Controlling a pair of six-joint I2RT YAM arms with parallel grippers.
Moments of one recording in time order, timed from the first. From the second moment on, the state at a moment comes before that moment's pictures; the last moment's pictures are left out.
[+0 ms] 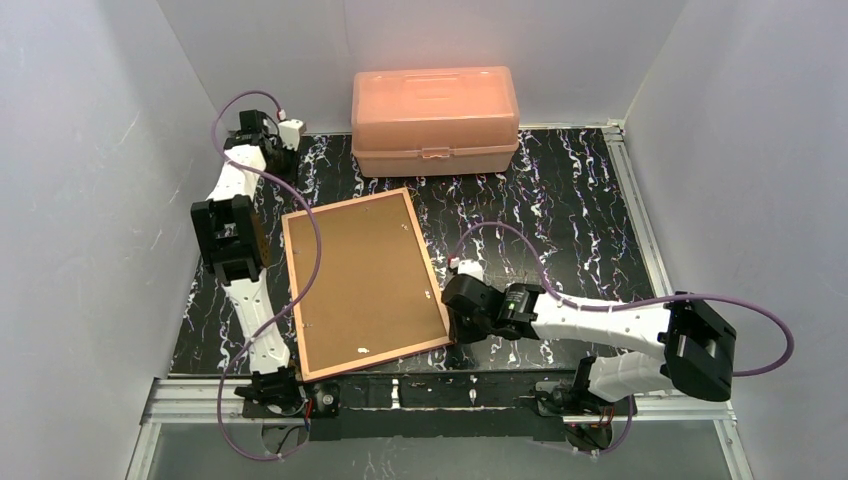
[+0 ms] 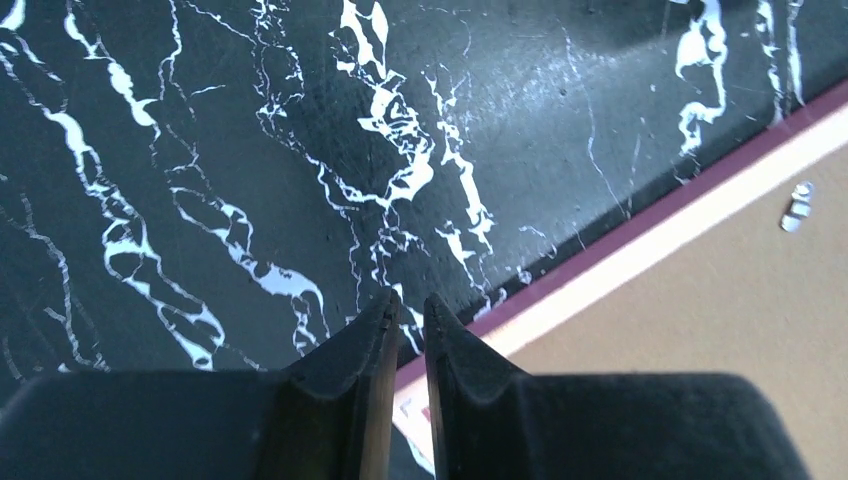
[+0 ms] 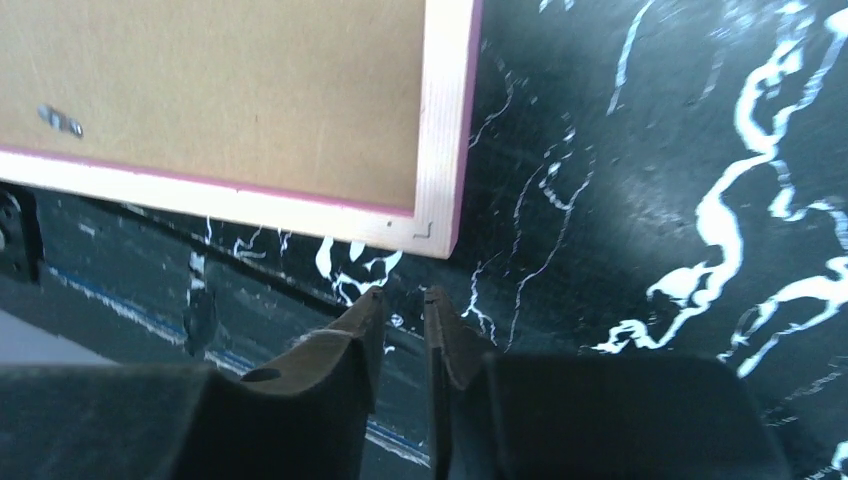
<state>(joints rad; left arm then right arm) 0.15 2.17 1.89 -0.75 0.29 0.44 1.19 1.30 0.80 -0.54 0.18 0.85</state>
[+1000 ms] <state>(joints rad) 0.16 2.09 1.54 -0.63 0.23 0.58 0.90 1.40 0.61 -0.20 -0.09 0.90</state>
